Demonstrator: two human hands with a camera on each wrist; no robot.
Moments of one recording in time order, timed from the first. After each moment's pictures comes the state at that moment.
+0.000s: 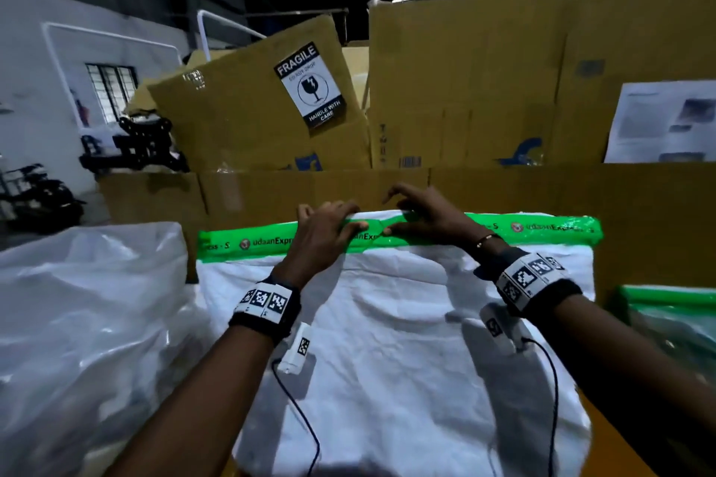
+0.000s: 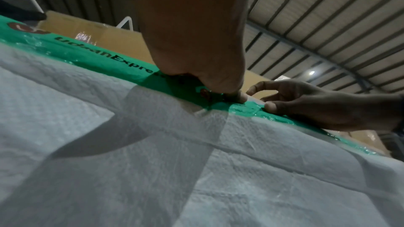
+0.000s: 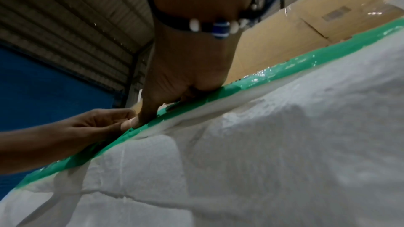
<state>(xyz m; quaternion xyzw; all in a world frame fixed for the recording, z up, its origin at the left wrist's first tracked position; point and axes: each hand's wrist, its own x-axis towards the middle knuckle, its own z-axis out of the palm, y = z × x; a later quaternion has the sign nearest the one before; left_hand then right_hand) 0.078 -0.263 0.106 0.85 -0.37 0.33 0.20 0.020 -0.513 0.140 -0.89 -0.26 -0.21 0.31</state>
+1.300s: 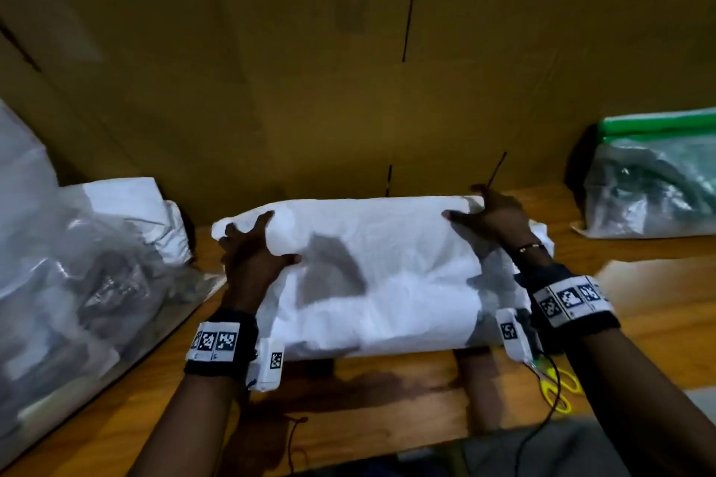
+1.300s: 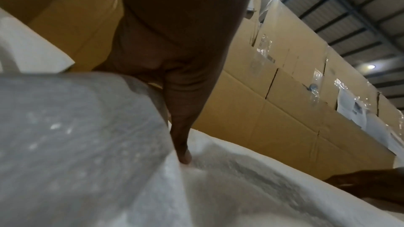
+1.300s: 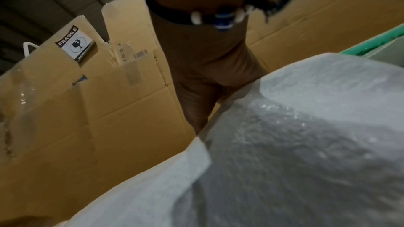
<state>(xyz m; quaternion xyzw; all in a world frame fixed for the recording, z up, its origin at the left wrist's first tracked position) 0.102 -0.189 -0.155 0.96 -0.07 -0.05 0.25 -0.058 -0.591 -0.120 -0.90 0.35 -0.06 0.24</state>
